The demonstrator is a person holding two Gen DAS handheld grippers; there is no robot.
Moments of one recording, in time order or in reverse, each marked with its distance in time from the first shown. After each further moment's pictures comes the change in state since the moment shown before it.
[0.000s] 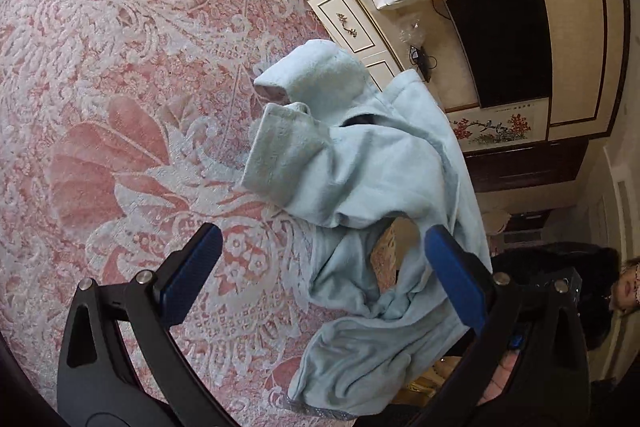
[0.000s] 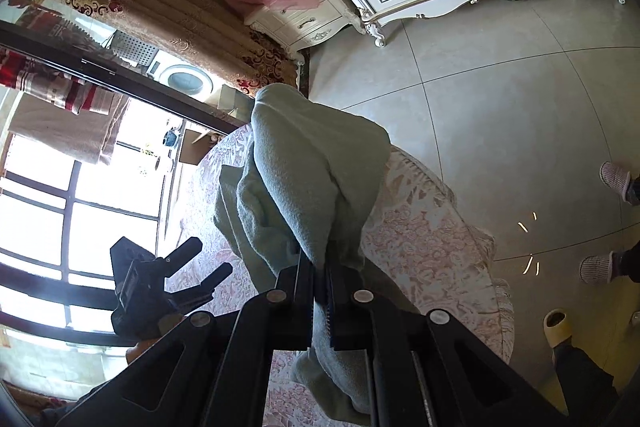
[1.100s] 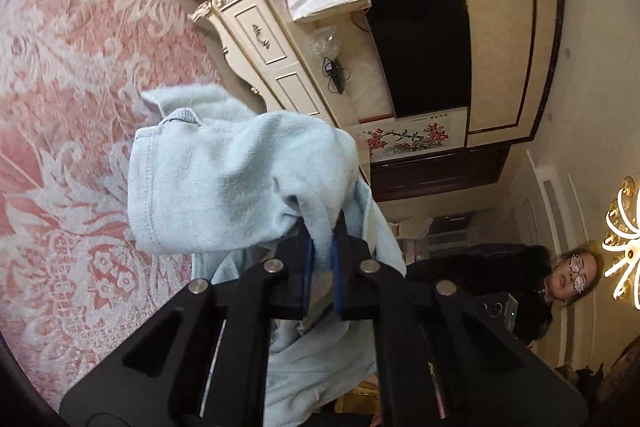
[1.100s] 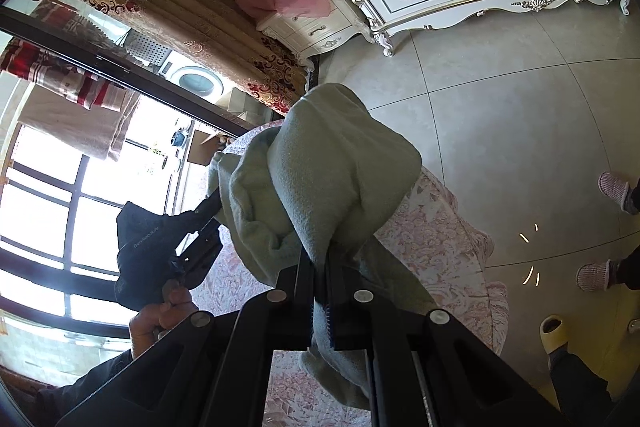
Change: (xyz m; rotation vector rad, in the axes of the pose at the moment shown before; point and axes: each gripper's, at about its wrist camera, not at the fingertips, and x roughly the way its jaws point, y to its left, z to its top) left arm -0.036 -0.058 0.014 0.053 -0.067 -0.351; right arm -0.033 0.015 -0.014 -0.056 -0.021 0.029
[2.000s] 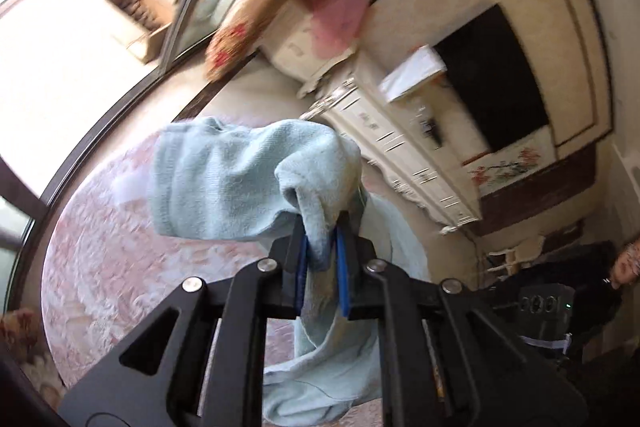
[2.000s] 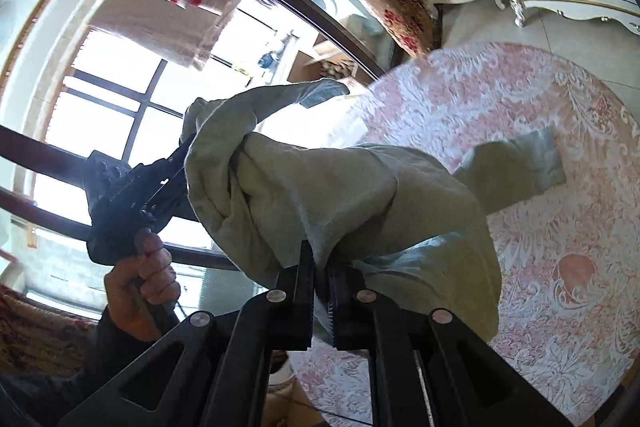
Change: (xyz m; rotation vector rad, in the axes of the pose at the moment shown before) left arm -0.306 0.039 0.090 0.087 -0.132 0.547; right arm 0.106 0.271 -0.112 -0.196 0.248 0.127
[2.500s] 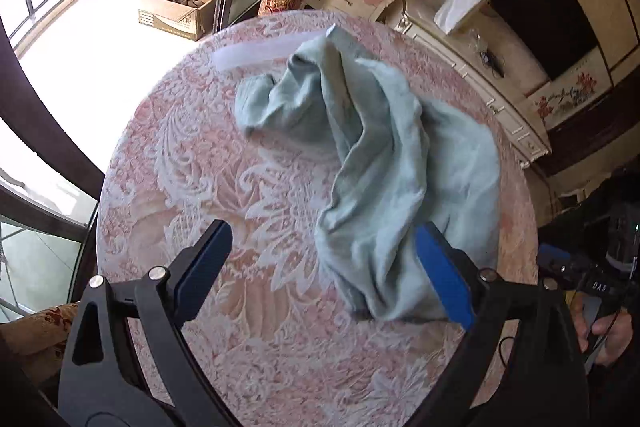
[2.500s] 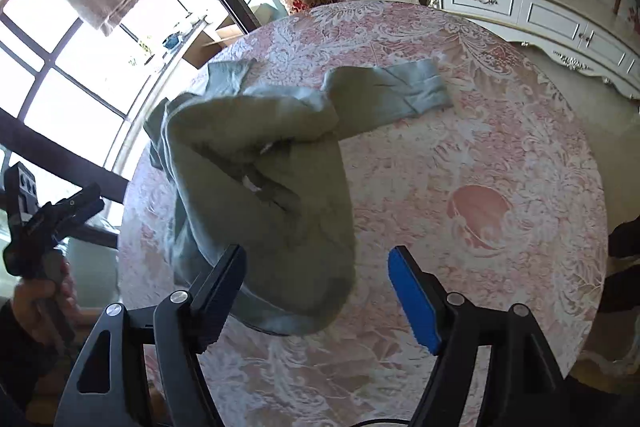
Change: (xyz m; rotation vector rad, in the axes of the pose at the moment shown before) left arm -0.005 0.060 -0.156 0.222 0.083 0.189; right arm 0.029 -0.075 -0.105 -0.112 -0.042 -0.388
